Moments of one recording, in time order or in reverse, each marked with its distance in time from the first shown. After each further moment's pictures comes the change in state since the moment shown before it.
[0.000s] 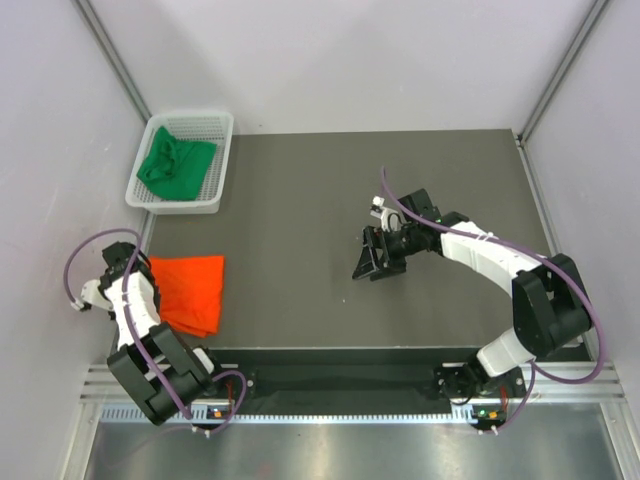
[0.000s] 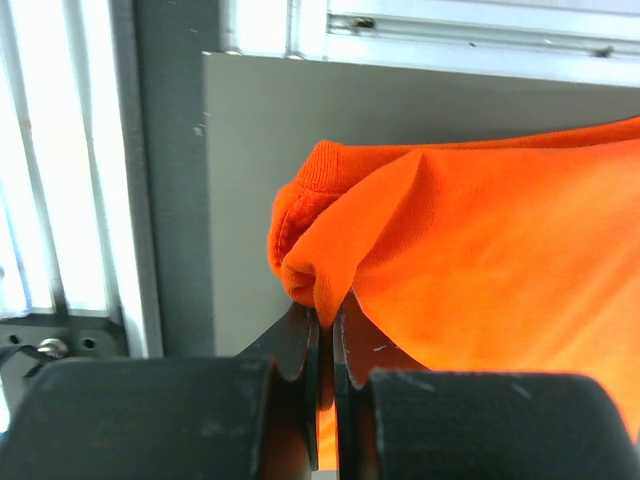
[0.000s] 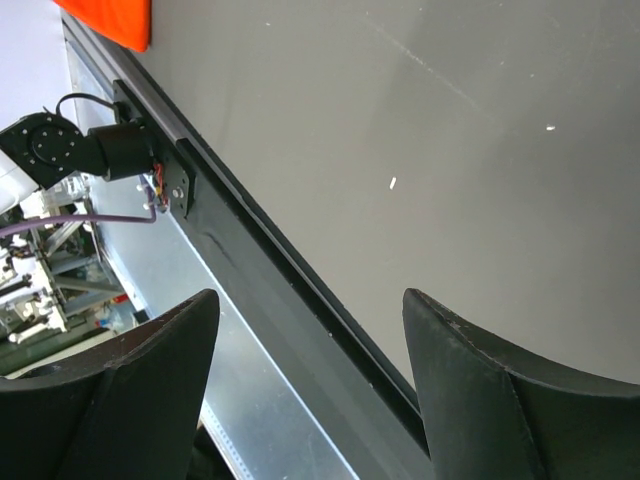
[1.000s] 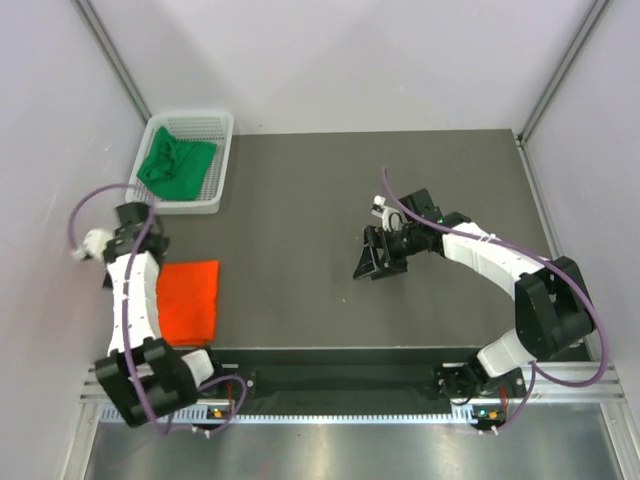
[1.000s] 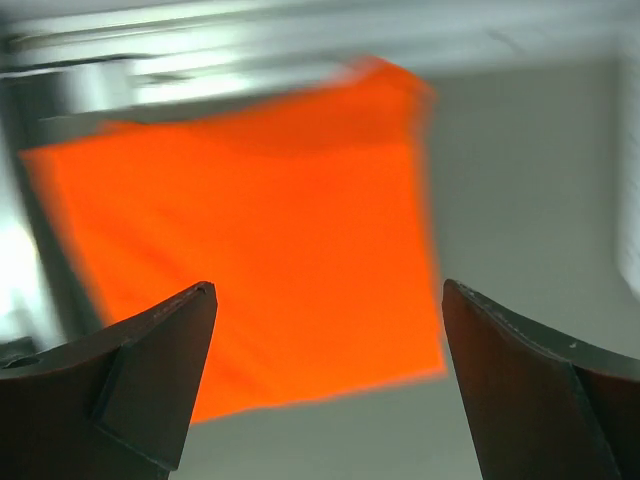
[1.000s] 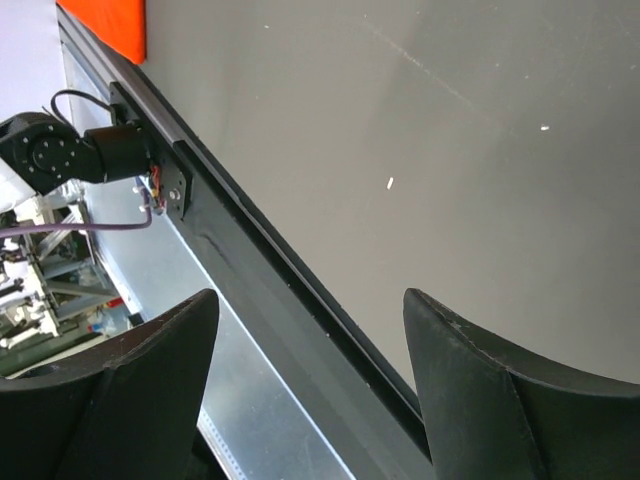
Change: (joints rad) left arm -0.166 0.009 0.239 -0.067 -0.066 -0.020; right arm 0.000 -0.014 -0.003 -0.002 0.012 -0.004
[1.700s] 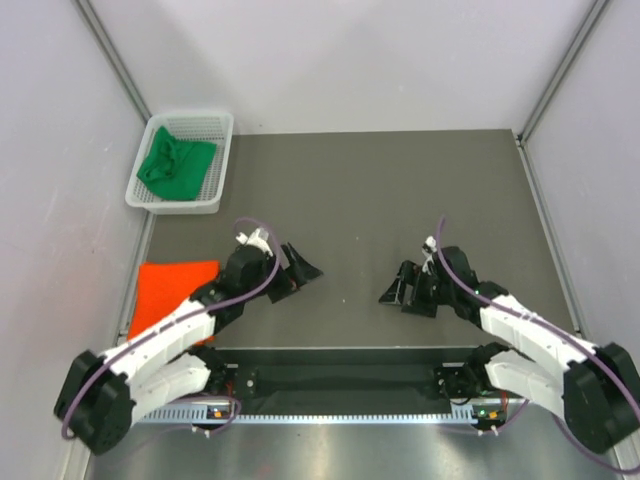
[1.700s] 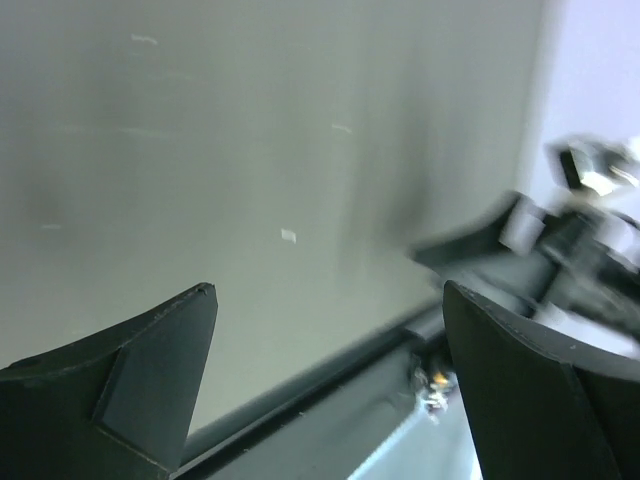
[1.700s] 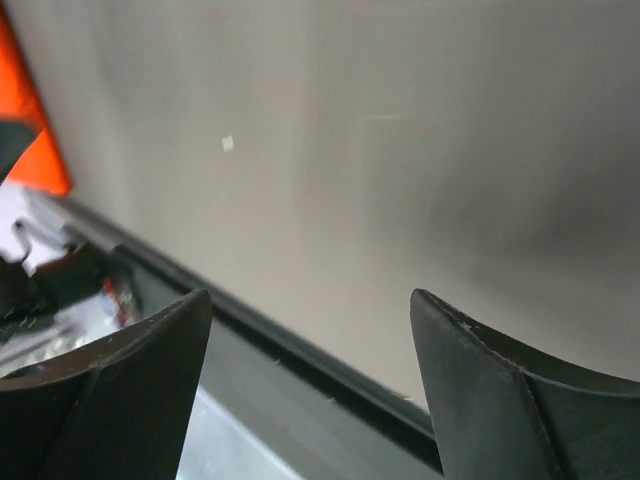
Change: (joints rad) left arm -1.083 -0.129 -0.450 0.785 0.606 -0.058; right arm -0.015 -0.480 -0.558 0.249 0.321 0.402
